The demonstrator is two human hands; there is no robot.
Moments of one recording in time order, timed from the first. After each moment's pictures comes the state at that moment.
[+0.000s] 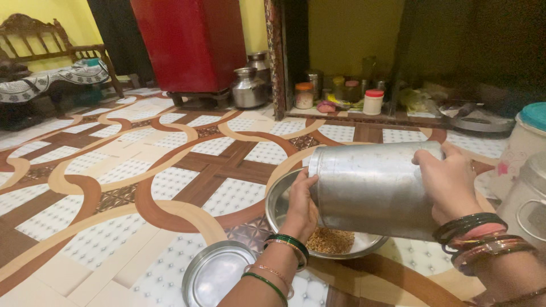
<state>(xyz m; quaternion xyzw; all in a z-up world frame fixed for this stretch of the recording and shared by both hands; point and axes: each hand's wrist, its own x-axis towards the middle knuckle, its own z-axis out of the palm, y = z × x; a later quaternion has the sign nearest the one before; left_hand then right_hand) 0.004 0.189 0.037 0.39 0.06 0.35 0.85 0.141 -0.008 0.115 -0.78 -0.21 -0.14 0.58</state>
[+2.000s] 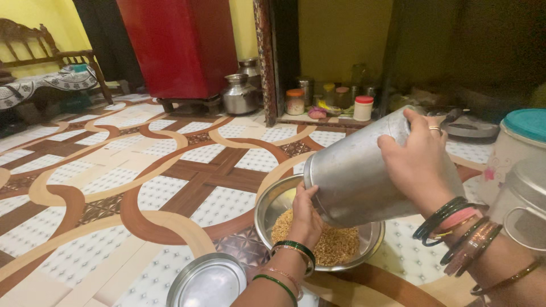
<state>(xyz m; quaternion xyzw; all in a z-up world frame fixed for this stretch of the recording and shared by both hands) 0.039 0.177 0.027 0.39 0.12 0.34 0.85 0.140 0.017 0.152 -0.77 -0.35 -0.29 0.45</state>
